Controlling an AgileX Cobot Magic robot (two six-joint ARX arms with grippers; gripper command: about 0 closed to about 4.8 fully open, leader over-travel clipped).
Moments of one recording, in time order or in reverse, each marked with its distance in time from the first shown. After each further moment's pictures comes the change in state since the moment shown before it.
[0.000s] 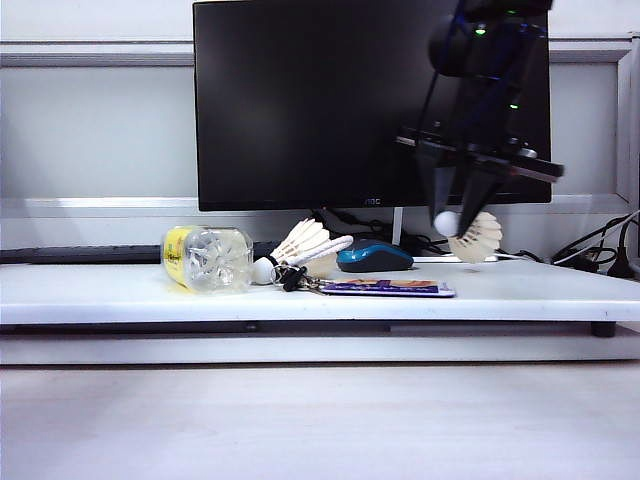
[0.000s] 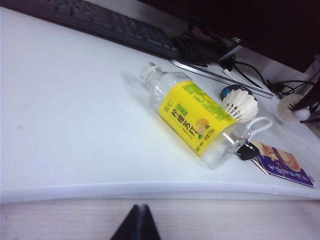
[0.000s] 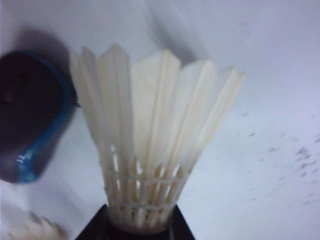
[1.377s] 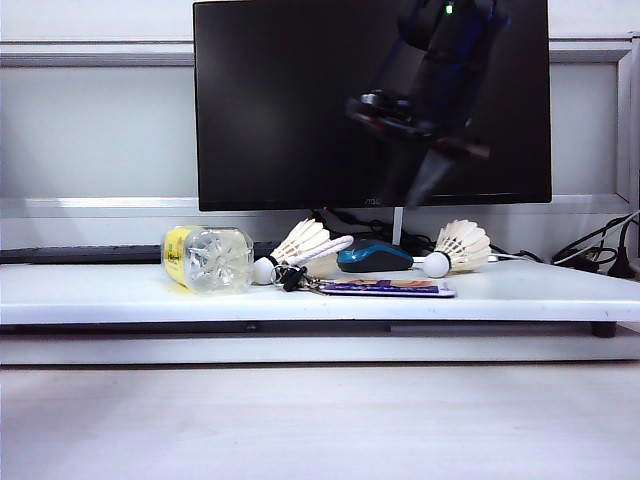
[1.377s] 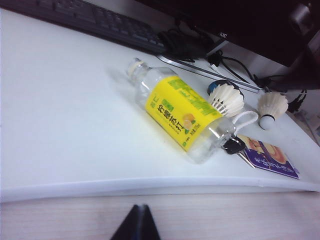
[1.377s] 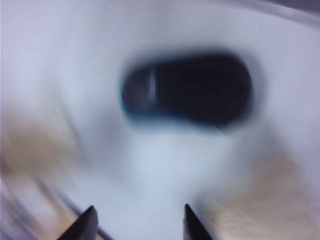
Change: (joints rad) left arm -0.005 0.000 0.000 0.002 0.043 0.000; right arm 0.069 0.003 0.067 0.036 -0.056 -1.082
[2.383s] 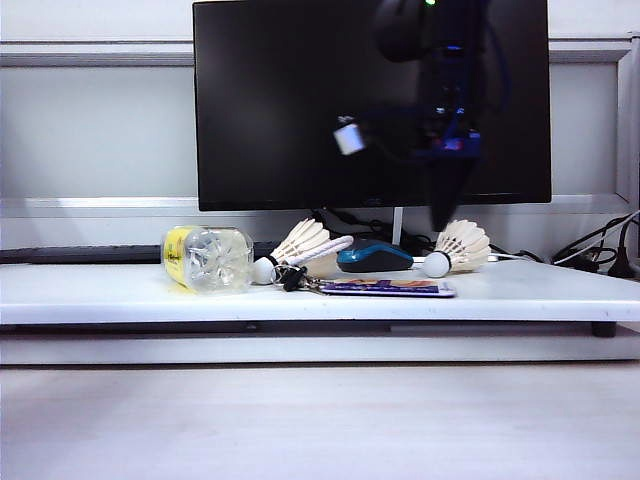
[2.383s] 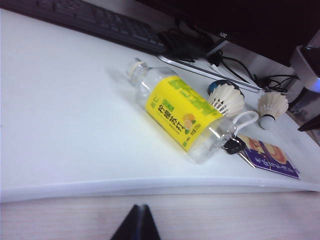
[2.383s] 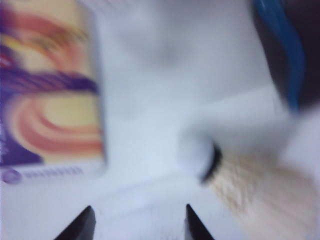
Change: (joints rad) left arm 0.000 0.000 0.000 0.000 0.000 0.001; right arm 0.078 -0.002 0.002 -0.249 0.206 -0.899
